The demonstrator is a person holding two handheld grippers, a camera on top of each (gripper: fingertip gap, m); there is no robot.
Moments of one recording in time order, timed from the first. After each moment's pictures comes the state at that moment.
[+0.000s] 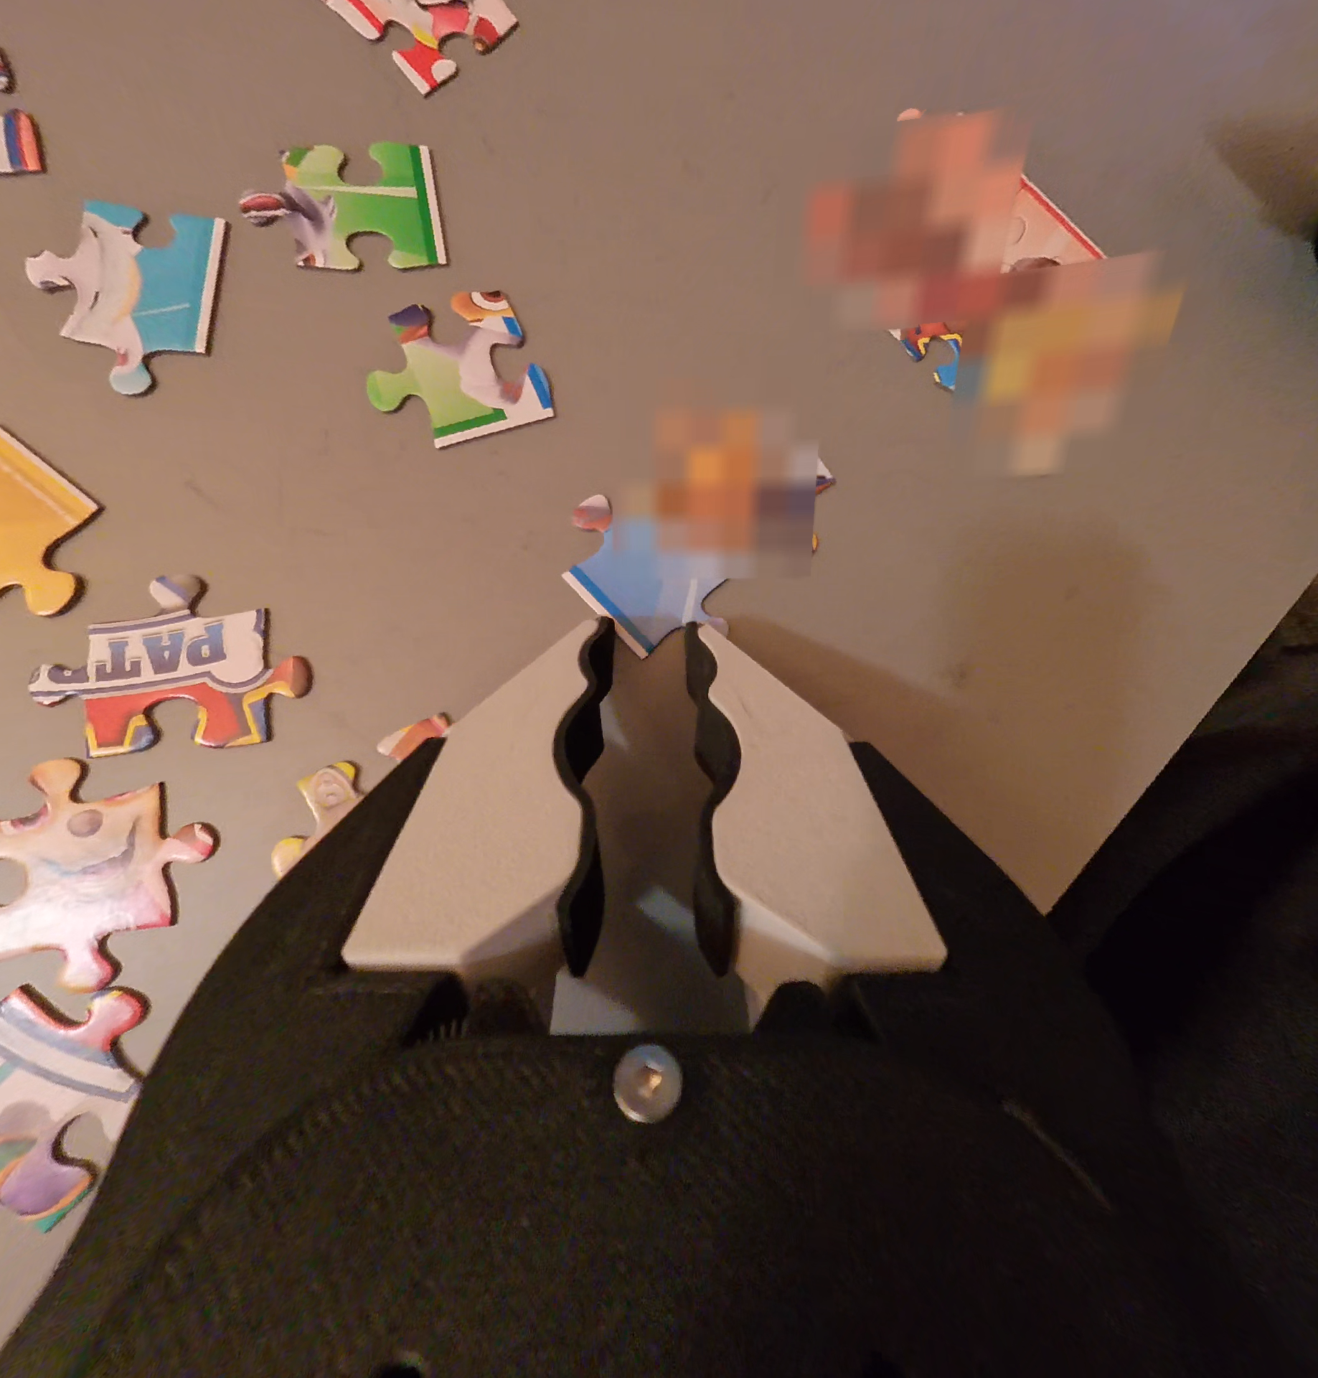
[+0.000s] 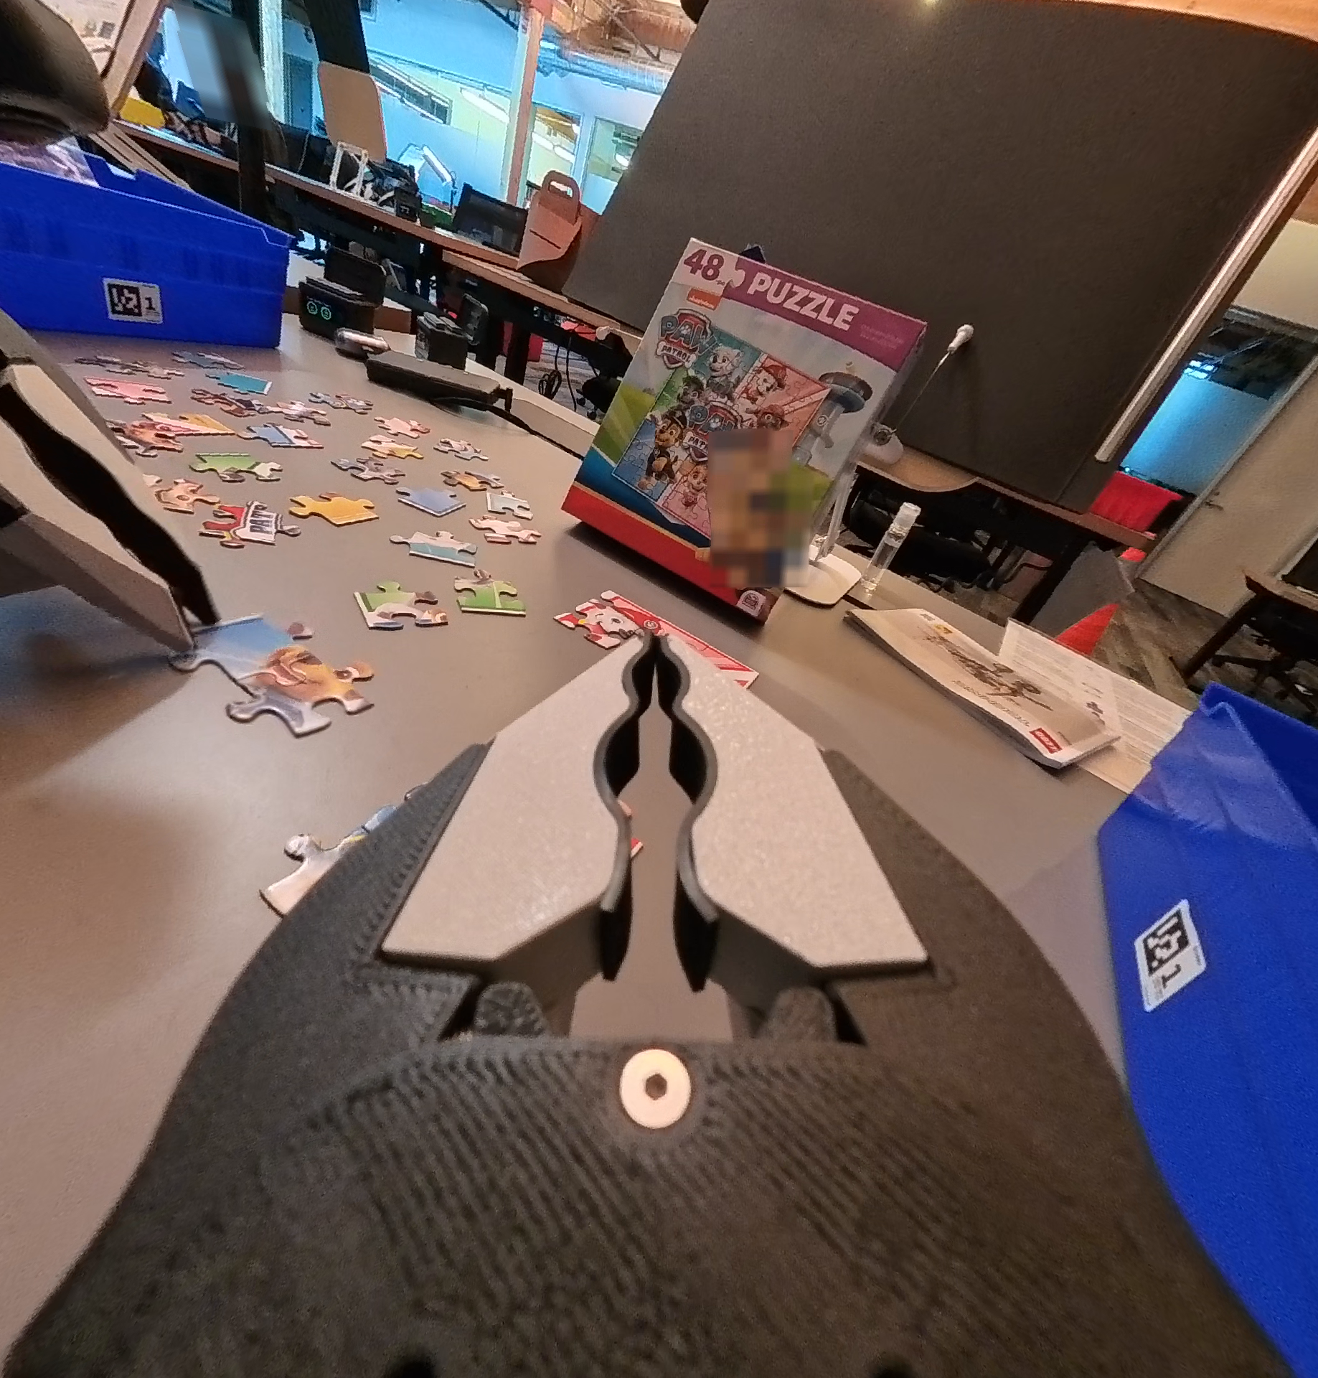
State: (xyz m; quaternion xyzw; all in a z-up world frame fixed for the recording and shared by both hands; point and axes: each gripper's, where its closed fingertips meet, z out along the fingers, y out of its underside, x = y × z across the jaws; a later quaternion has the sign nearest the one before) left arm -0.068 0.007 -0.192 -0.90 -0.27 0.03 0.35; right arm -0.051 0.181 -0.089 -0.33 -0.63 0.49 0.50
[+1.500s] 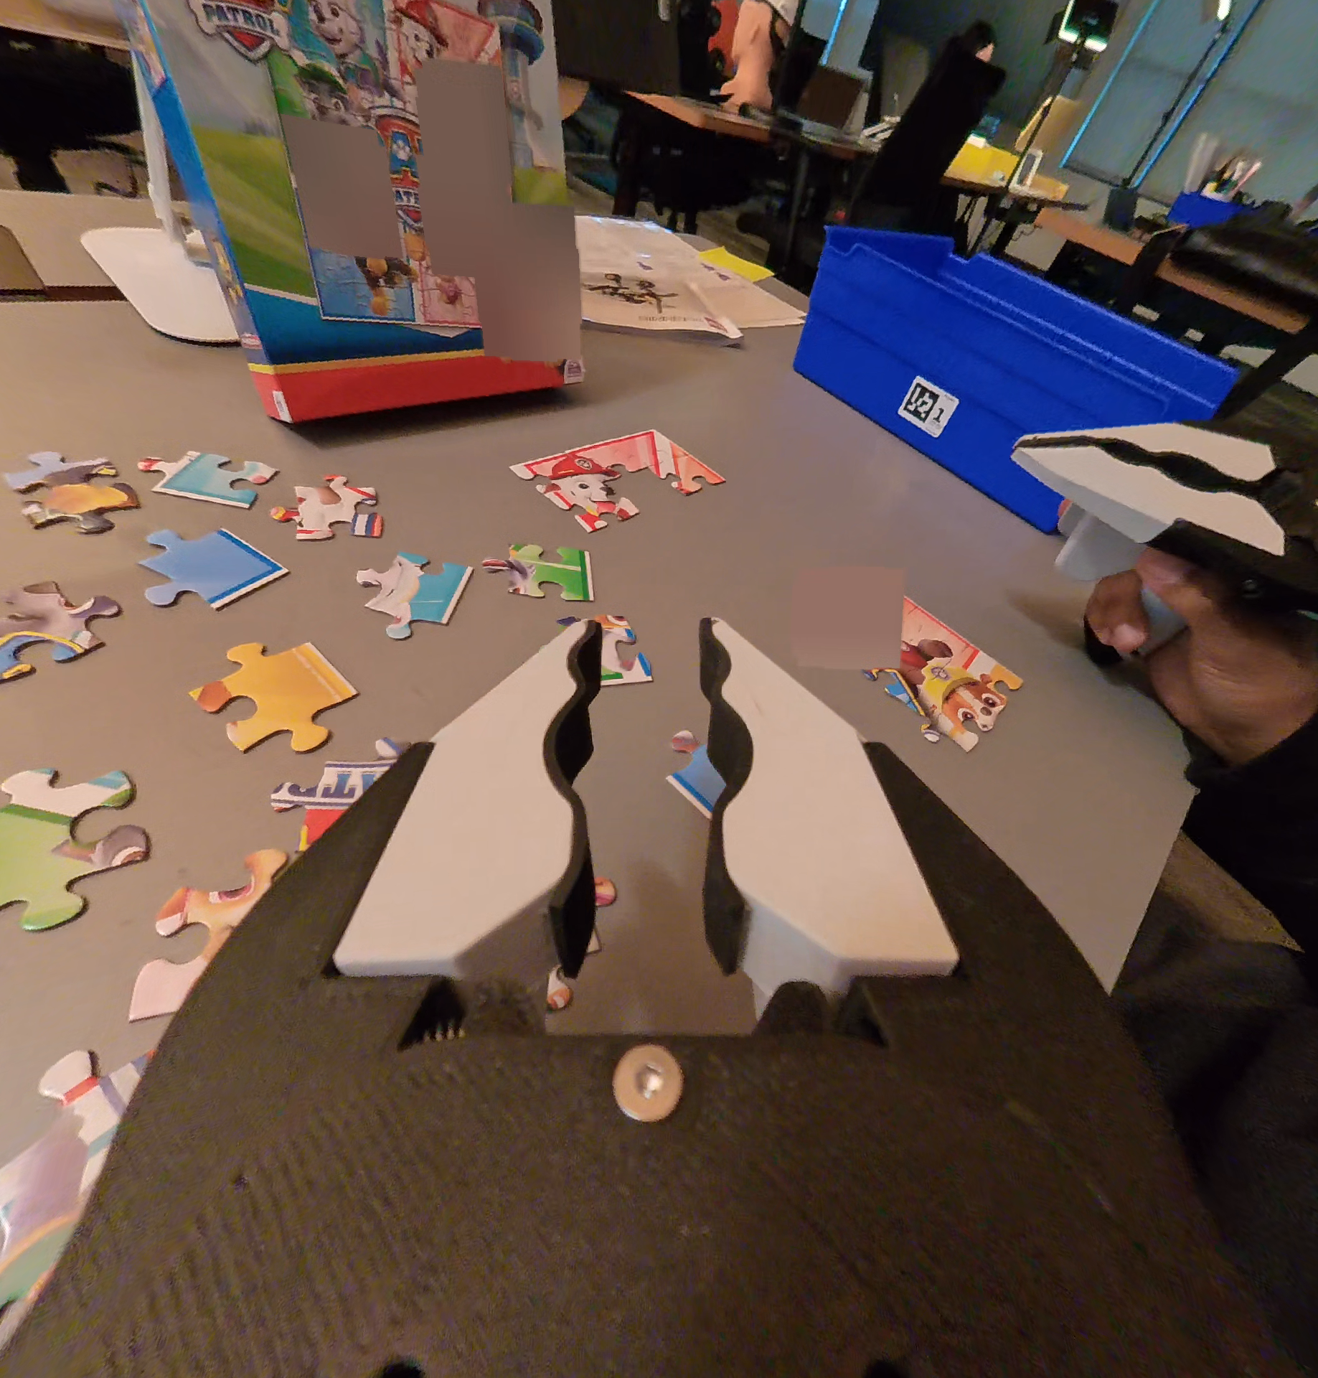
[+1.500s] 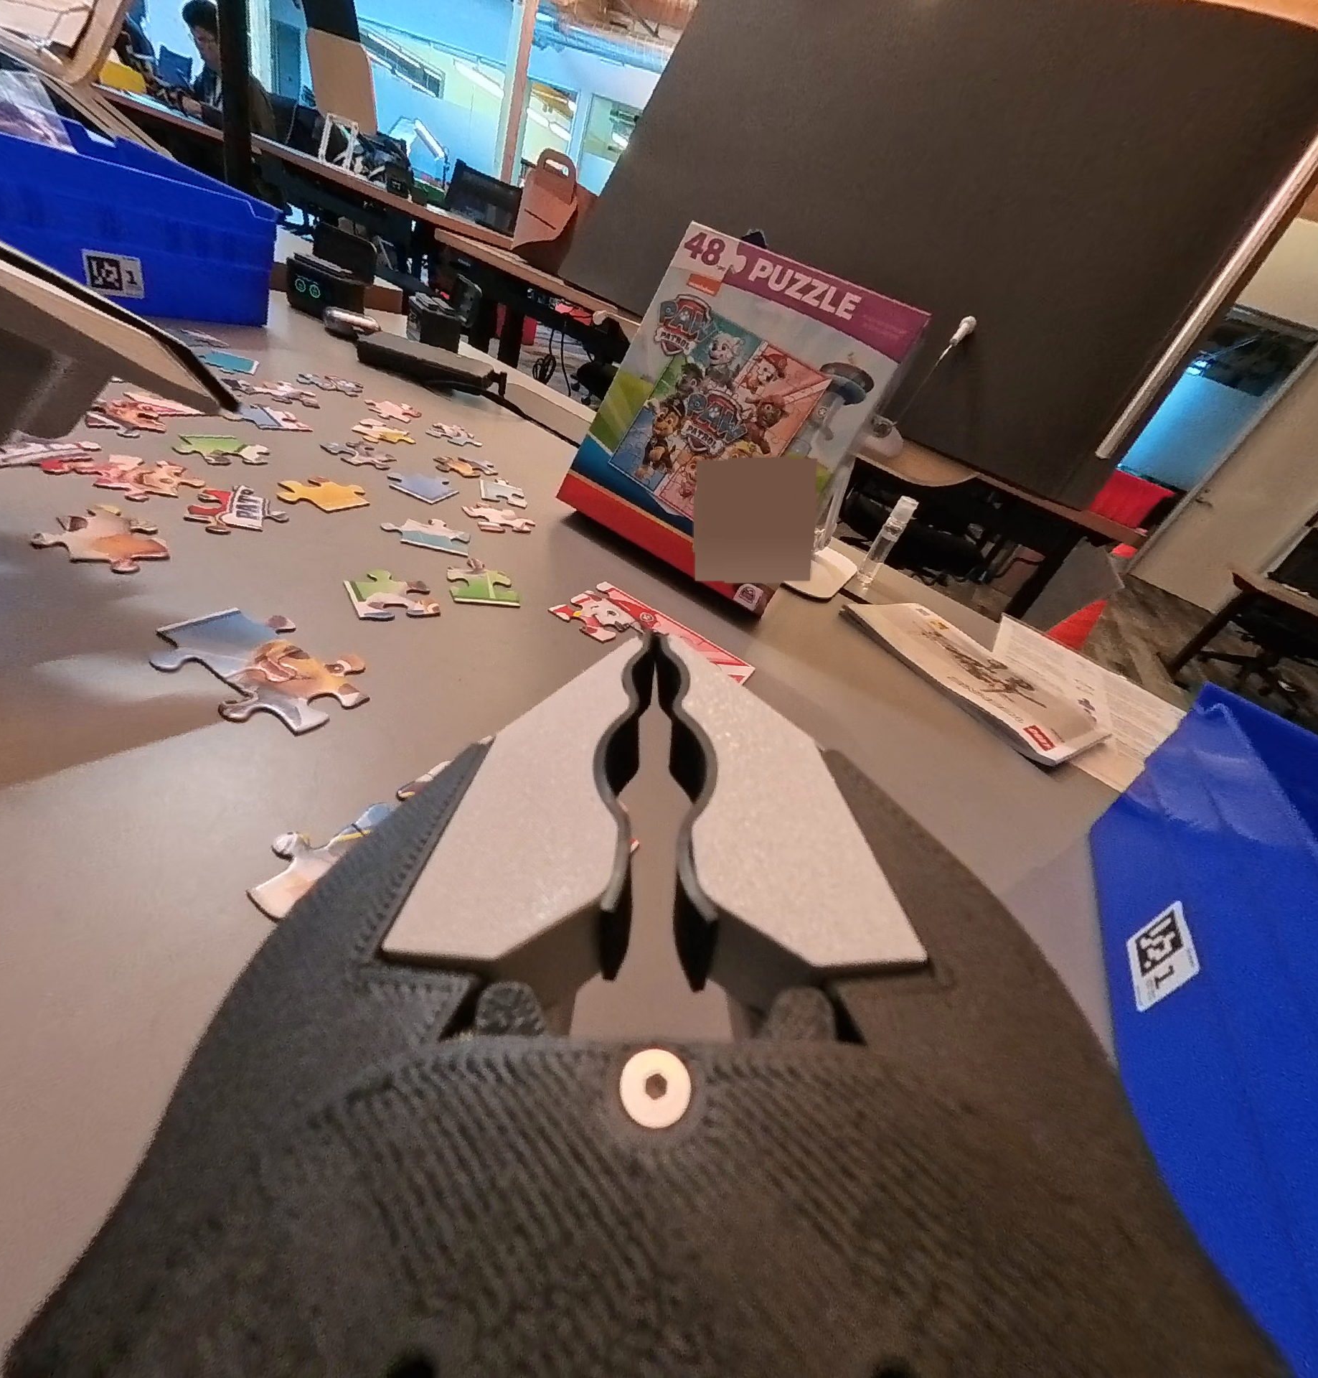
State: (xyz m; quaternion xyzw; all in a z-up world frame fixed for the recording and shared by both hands) left arm -0.109 -0.006 -0.115 -0.74 -0.29 0.08 0.60; right arm -0.054 0.181 -0.092 -0.33 -0.64 0.48 0.50
